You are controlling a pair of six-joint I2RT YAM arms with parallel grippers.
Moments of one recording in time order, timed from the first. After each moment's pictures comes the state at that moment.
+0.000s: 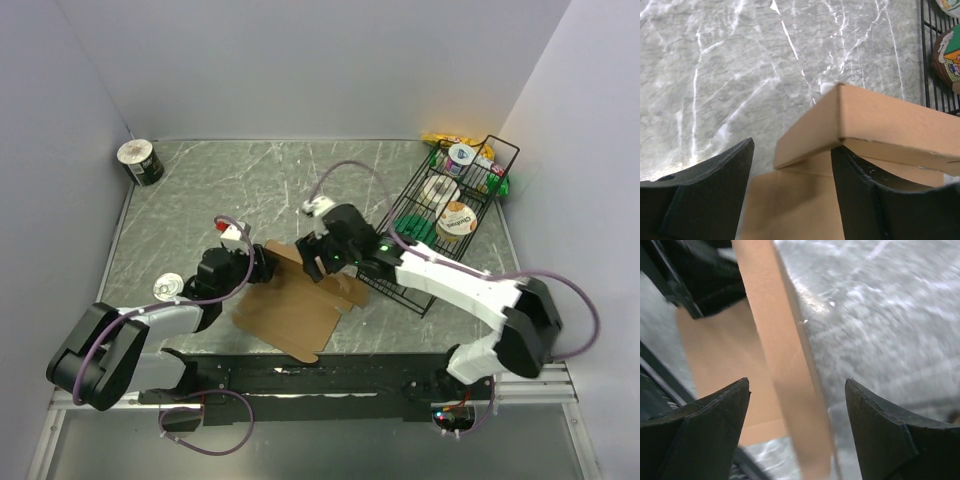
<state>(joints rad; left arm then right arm) -0.45 1.26 0.29 0.65 0.07 -0.36 0.87 1.46 1.13 -0.40 0.01 0.12</state>
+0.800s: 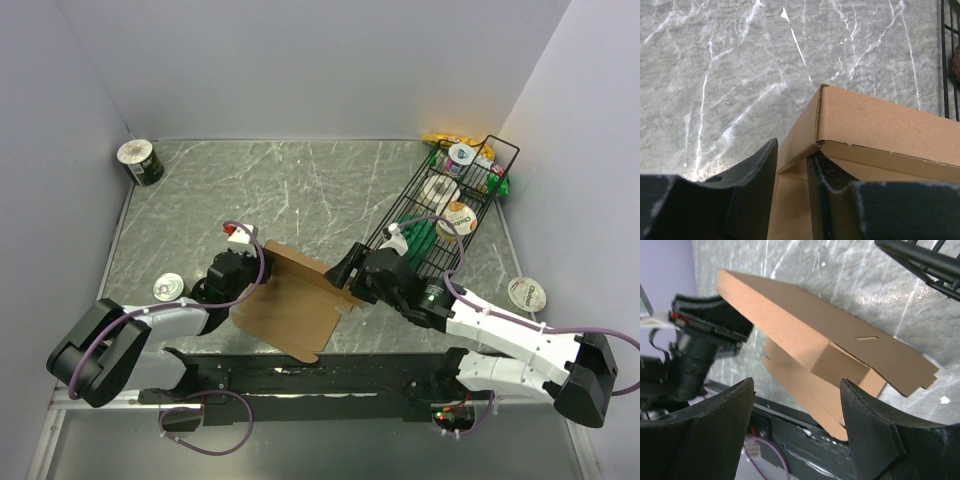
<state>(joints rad) -0.57 1.28 0.30 0.68 -0.13 -0.32 0.94 1.00 0.73 -0.36 0.27 1.16</state>
